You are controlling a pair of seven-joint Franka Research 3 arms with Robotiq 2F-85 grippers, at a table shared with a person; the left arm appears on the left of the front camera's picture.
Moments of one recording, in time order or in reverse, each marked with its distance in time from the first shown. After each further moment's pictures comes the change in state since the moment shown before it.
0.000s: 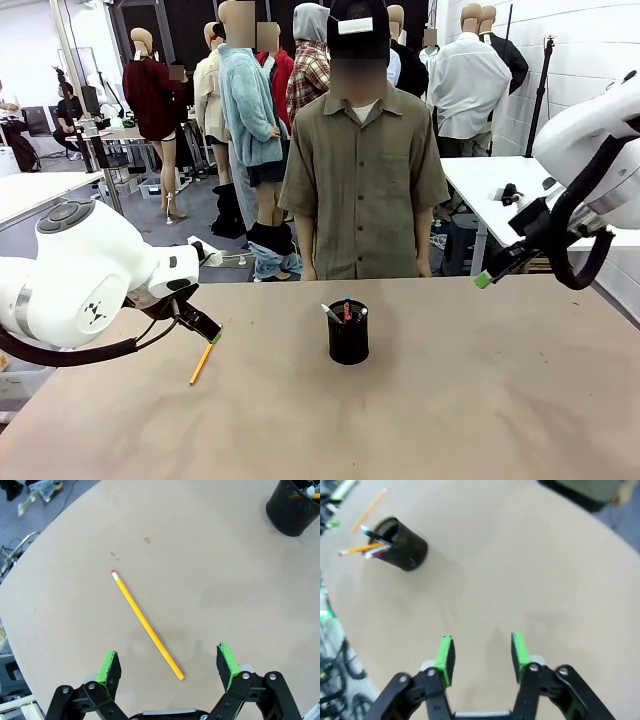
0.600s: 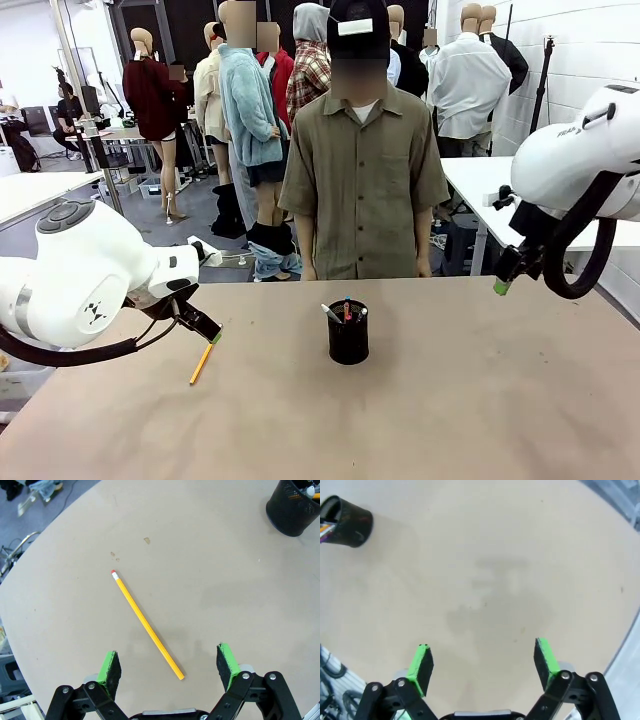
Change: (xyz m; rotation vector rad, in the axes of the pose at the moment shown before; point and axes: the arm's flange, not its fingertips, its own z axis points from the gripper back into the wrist) left arm 0.000 0.000 0.000 0.000 0.000 0.000; right arm 0.007 0.039 0.011 -0.291 0.240 -0.094
